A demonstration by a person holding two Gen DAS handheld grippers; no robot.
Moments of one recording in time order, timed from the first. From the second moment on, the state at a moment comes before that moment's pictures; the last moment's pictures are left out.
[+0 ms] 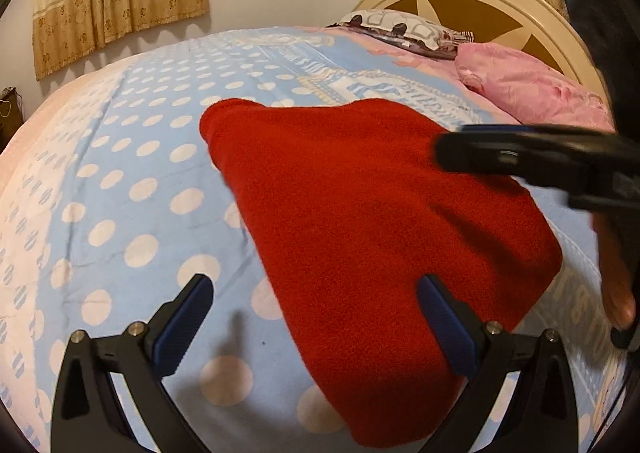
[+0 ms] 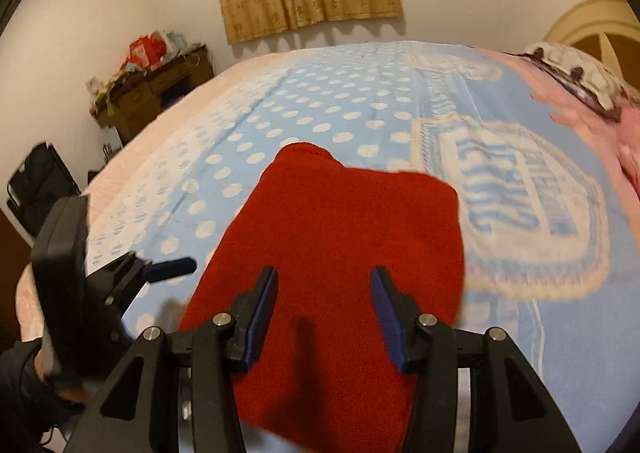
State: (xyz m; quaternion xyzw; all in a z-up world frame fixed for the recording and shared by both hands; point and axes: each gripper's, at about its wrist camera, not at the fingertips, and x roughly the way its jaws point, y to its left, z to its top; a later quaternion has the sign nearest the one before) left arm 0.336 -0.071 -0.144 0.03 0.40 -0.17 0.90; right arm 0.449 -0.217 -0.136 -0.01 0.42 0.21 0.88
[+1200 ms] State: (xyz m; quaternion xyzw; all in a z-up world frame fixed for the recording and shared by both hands) left arm 0.336 -0.080 -0.156 -0.01 0.43 -0.19 0.88; right arm 0.533 -0.284 -0.188 0.05 0.49 0.13 0.86
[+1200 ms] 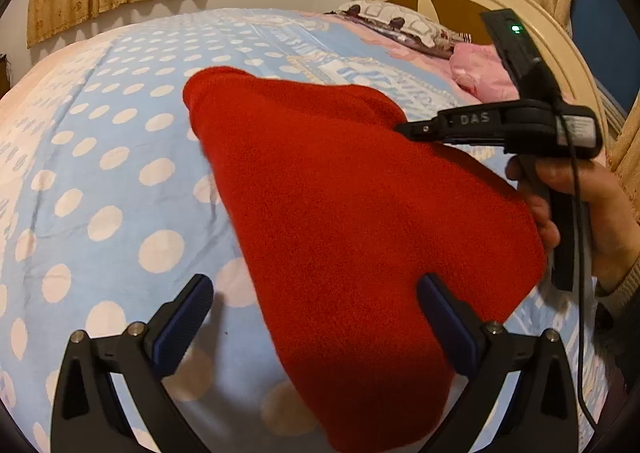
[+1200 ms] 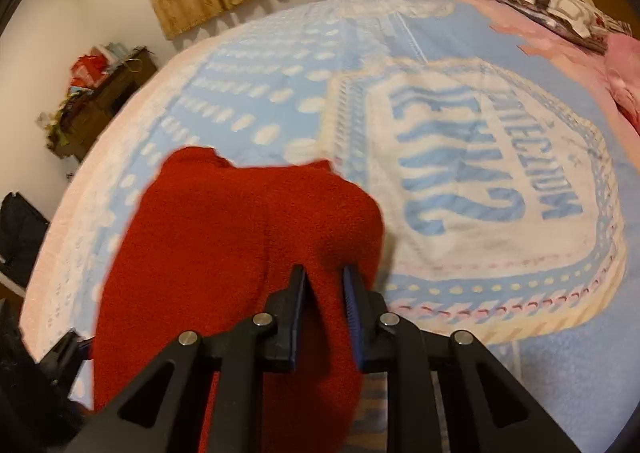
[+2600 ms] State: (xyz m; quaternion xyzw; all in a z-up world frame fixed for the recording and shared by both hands) left arm 0.338 -0.056 -0.163 -0.10 0.44 -0.19 0.87; right arm 0.535 -0.321 -0.208 0.20 0.49 0.22 0.82
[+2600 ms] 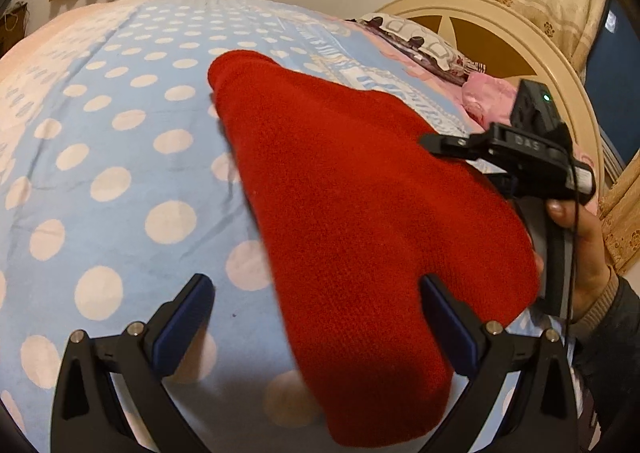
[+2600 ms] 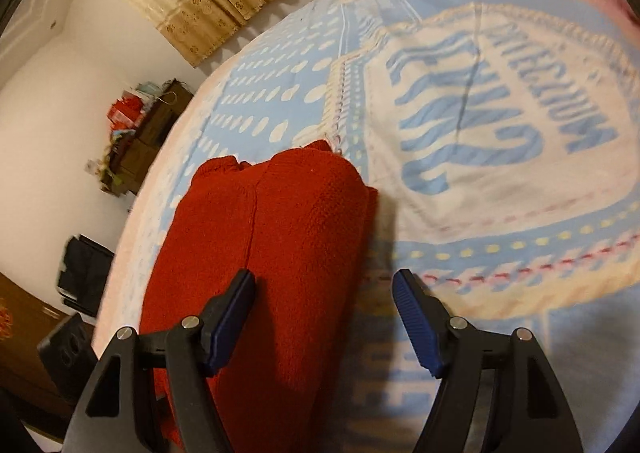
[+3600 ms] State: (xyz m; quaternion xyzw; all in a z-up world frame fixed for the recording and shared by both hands) left arm 0.341 -0.049 -0.164 -0.14 0.43 -0.24 0.86; right arm 0.547 -0.284 -0.213 0.17 0.45 0.31 0.82
